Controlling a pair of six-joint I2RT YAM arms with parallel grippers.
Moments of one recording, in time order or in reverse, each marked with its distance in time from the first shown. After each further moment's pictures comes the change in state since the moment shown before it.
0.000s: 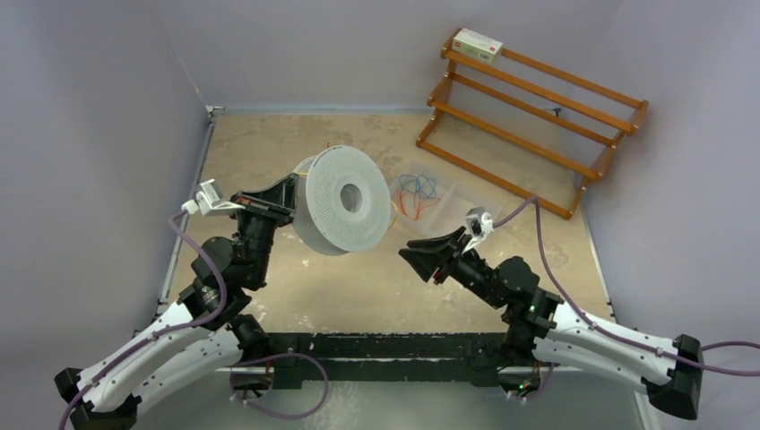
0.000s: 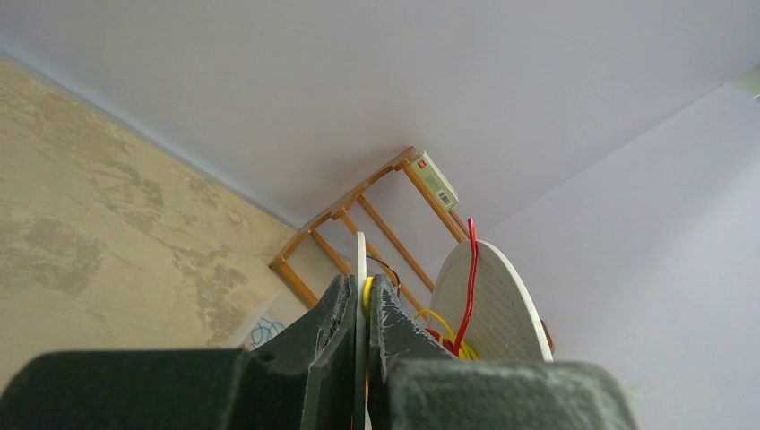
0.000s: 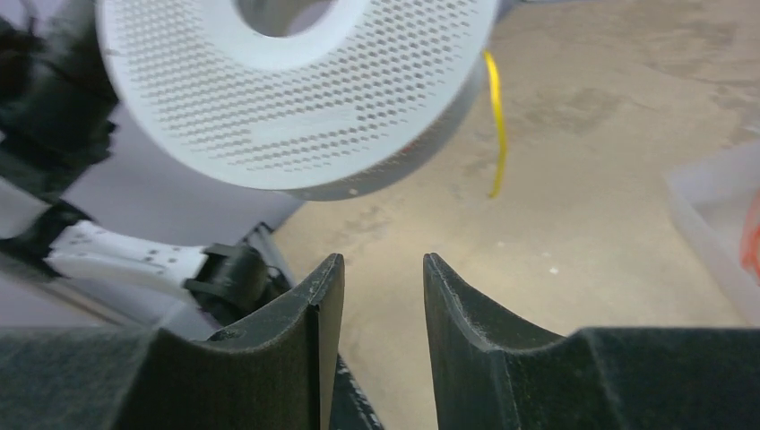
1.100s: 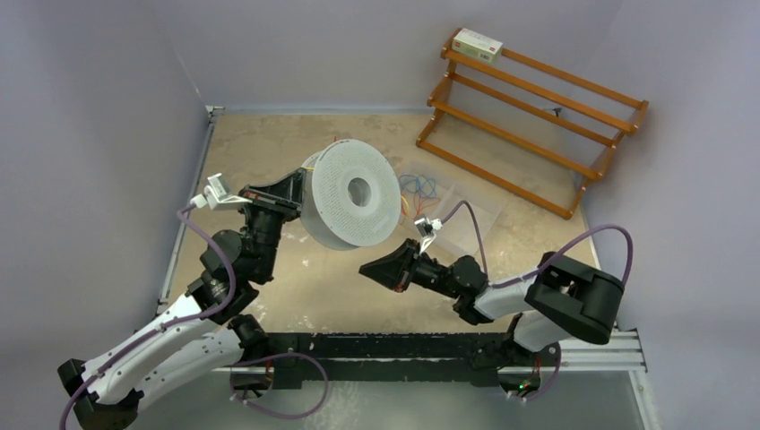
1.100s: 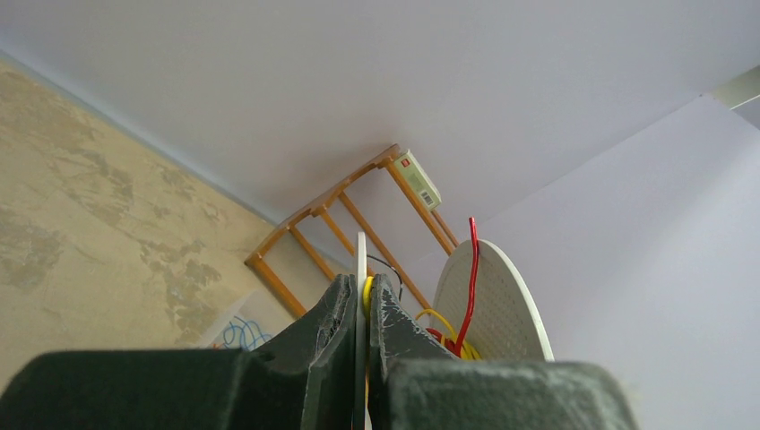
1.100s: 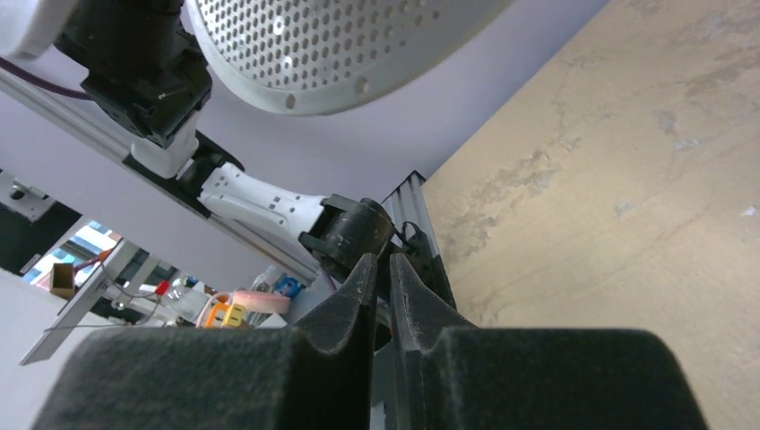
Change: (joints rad) left arm 0.000 0.073 0.015 0.053 0.013 -0.054; right arm -0.047 0.872 -0.129 1.086 -0.349 0.367
